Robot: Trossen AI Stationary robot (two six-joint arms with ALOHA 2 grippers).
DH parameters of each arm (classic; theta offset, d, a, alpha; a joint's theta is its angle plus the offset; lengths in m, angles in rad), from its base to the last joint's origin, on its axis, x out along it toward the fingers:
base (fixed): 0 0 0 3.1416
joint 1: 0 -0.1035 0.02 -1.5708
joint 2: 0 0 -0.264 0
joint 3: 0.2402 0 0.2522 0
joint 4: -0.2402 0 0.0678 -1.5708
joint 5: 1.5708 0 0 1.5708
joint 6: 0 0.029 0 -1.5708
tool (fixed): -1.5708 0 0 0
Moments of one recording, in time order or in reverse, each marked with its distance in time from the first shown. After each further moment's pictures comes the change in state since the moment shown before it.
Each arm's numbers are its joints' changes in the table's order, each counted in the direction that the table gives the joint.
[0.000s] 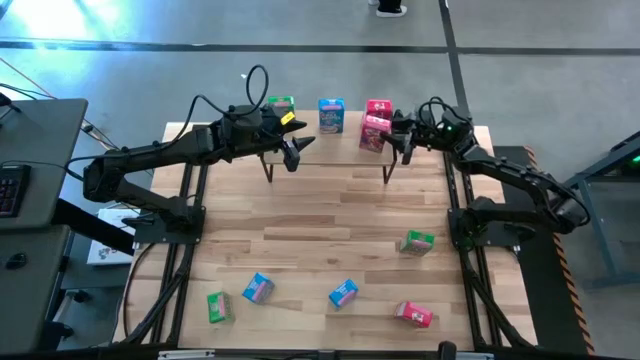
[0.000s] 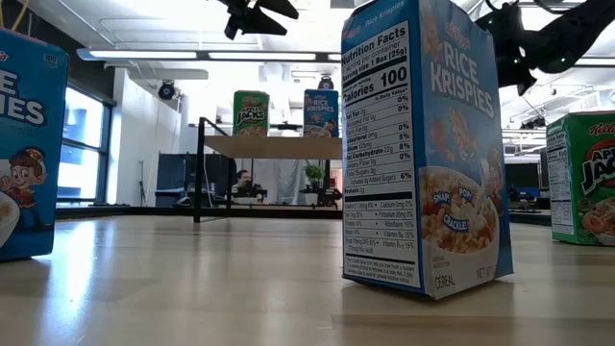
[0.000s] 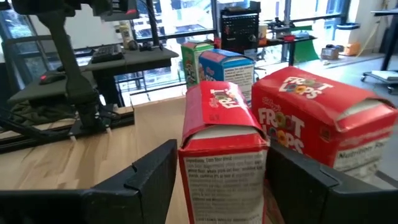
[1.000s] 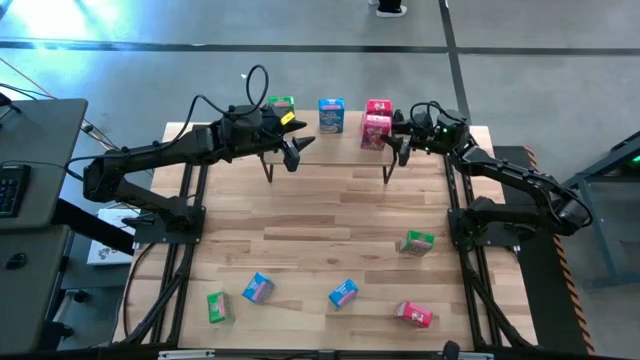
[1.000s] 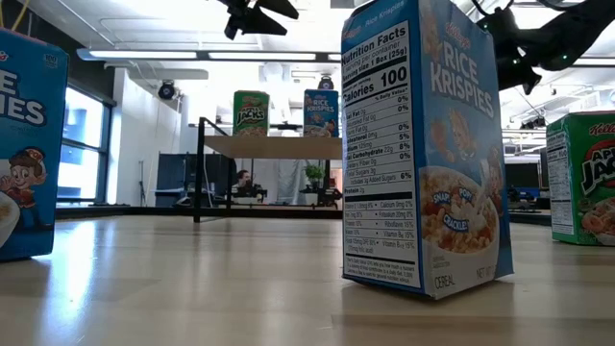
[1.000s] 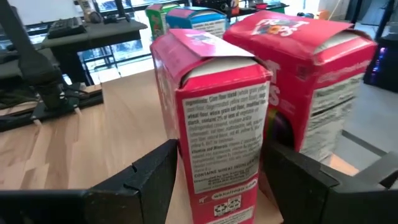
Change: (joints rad) left arm 0.000 0.000 0.000 0.000 0.000 0.000; right arm -0.033 0.020 0.000 -0.152 -0.161 -0.029
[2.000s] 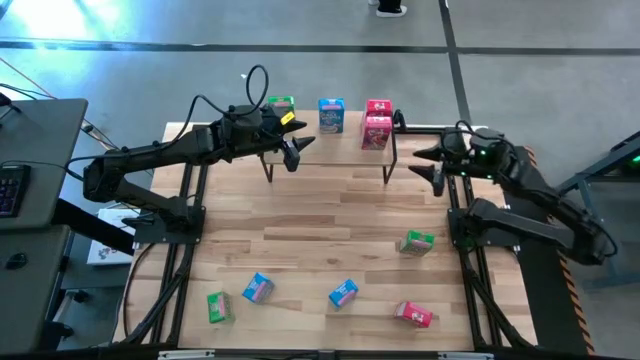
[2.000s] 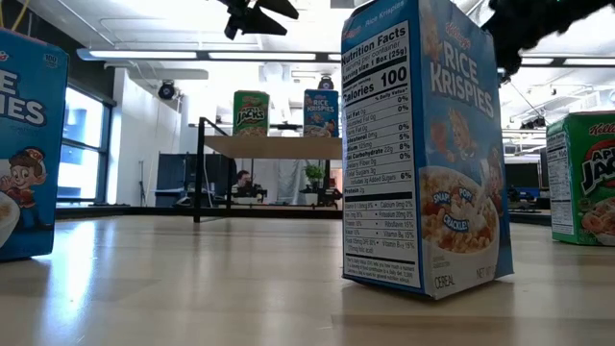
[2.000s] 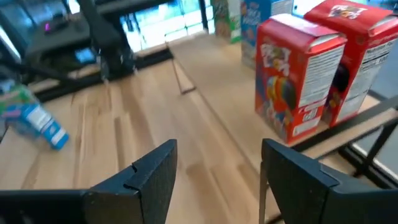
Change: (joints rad) left arm 0.000 0.000 0.000 0.000 0.000 0.000; right arm -0.241 0.525 0.182 -0.881 -0.141 0.053
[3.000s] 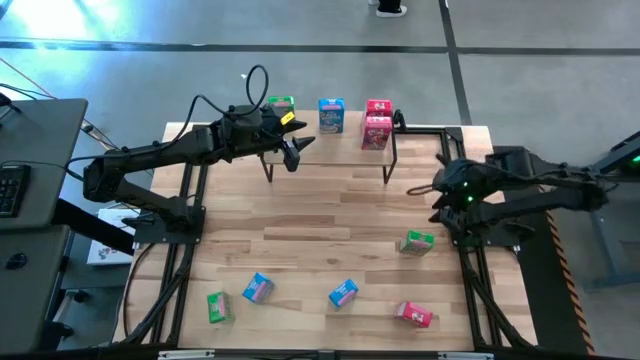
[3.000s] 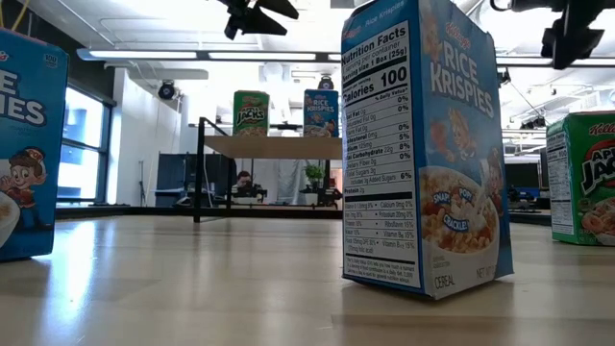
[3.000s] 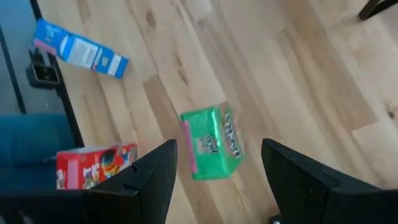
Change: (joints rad) left arm 0.000 0.000 0.000 0.000 0.000 0.000; right arm -0.625 -0.251 0.316 -0.741 -0.142 0.480
